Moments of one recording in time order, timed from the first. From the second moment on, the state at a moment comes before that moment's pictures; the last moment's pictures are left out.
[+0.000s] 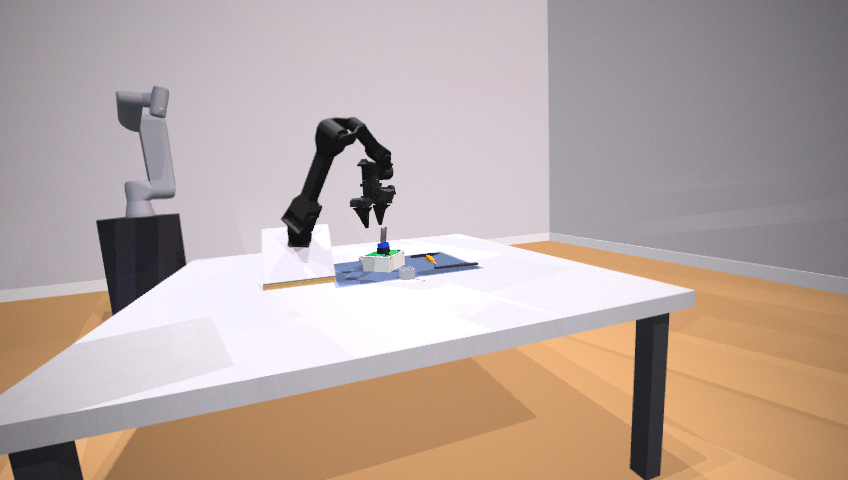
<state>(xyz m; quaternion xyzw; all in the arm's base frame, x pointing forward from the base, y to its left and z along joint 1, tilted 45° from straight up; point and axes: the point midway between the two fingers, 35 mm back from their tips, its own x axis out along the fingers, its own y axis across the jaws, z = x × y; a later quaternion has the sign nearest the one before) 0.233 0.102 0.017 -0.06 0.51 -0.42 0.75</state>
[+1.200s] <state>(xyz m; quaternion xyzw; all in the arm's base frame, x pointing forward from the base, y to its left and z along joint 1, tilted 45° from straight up) 0.266 0.068 0.010 -0.06 0.51 -0.42 0.75</state>
